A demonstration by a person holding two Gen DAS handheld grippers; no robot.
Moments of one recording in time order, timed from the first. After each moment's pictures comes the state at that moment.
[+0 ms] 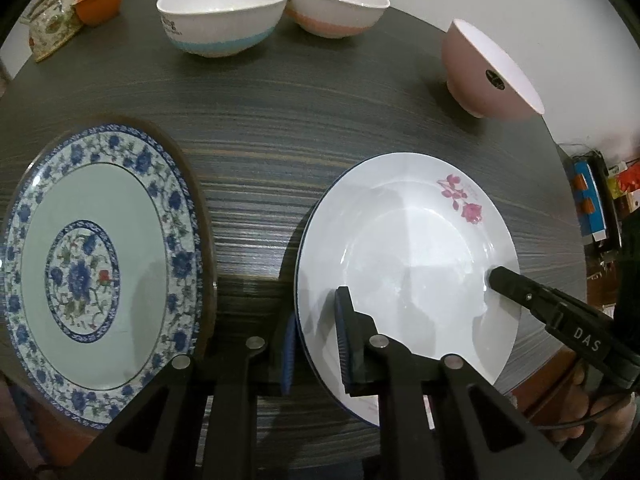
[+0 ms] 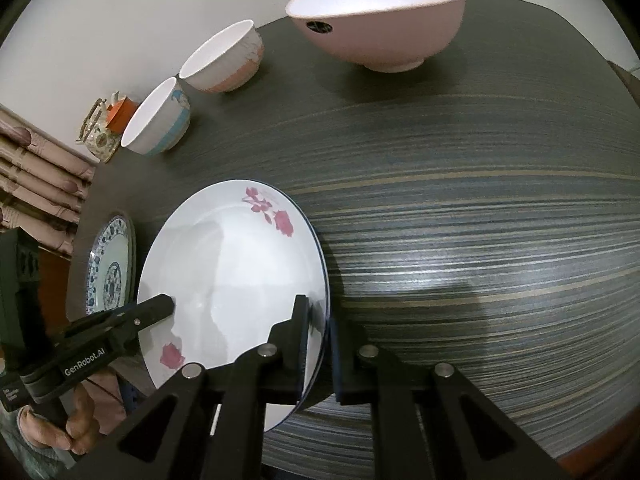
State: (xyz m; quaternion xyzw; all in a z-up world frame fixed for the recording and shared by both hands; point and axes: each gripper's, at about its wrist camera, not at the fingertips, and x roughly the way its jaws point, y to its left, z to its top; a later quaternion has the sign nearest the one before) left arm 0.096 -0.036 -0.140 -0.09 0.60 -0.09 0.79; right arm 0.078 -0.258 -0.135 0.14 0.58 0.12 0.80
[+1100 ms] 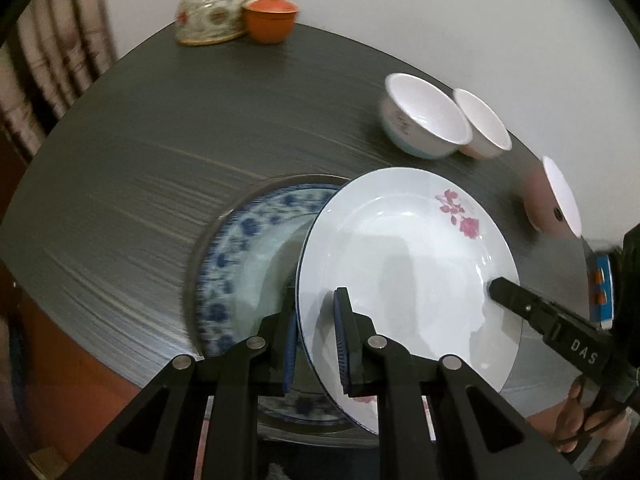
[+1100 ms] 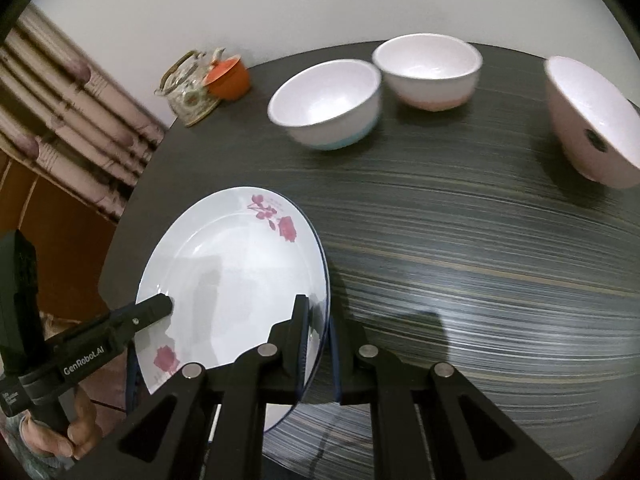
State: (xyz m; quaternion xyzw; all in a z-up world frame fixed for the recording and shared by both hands) left arm 0.066 0.140 -0.095 -0.17 0.54 0.03 0.82; right arm 0.102 -0.084 -0.089 0.06 0.55 0.23 0.80
